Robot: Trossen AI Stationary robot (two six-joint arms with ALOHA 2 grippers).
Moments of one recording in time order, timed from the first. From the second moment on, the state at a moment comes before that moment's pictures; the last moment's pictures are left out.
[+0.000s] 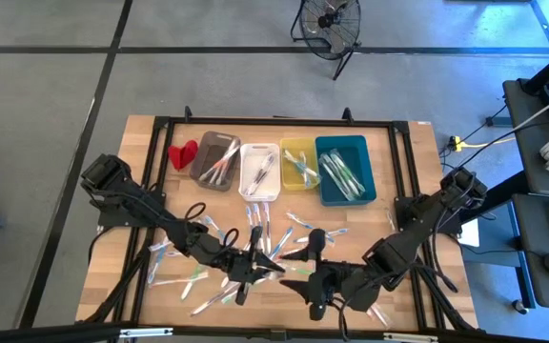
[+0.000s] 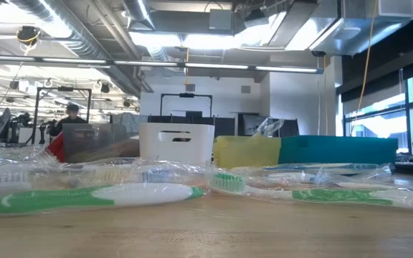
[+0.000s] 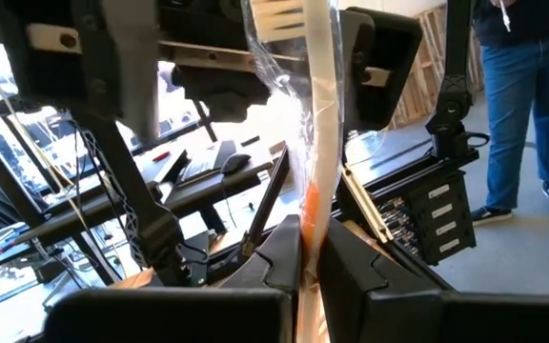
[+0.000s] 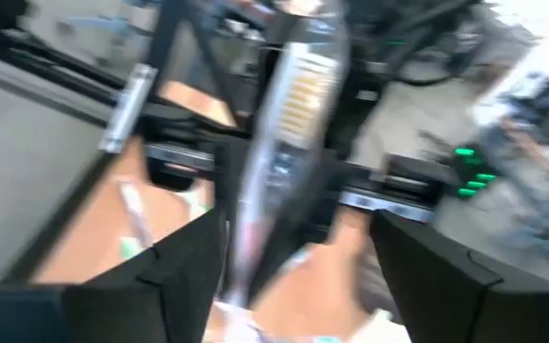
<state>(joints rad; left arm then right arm) -0.55 1.64 0.95 0.73 -0.36 0.36 0.73 1.72 1.50 -0.20 0.80 -0.17</state>
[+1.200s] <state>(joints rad) -0.41 1.19 0.95 -0.21 -0.91 -0.18 0.88 1.72 1.50 -0.35 0.90 0.13</state>
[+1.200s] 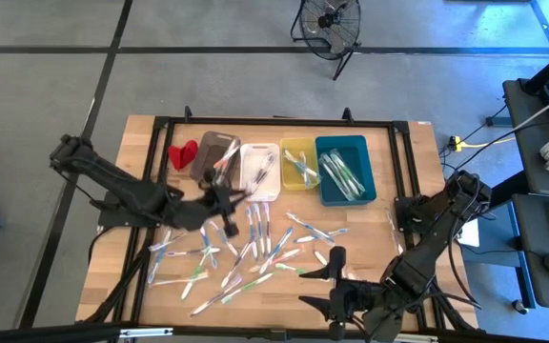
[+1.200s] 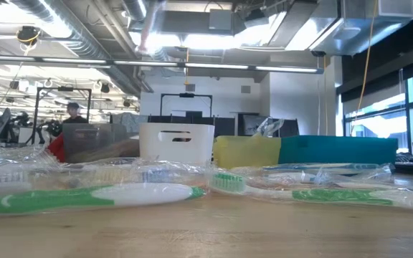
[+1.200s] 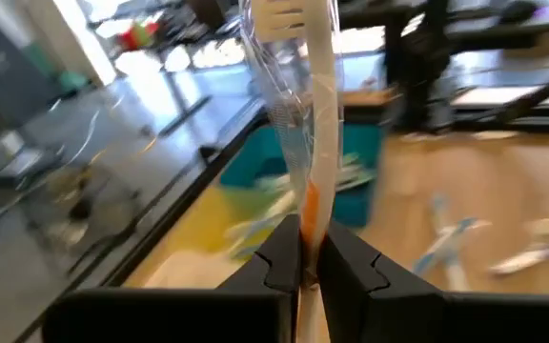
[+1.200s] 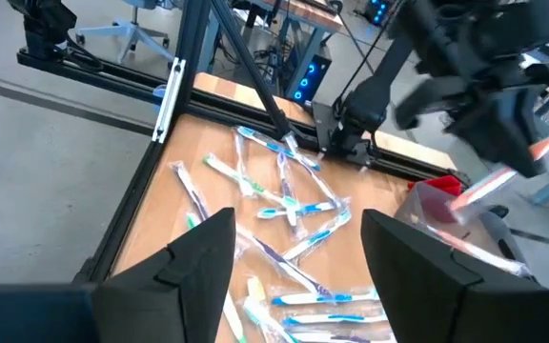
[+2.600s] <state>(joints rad) 0.48 1.29 0.95 -0.79 -0.18 -0.30 0.84 1.72 1.51 -0.41 0.84 0.19</state>
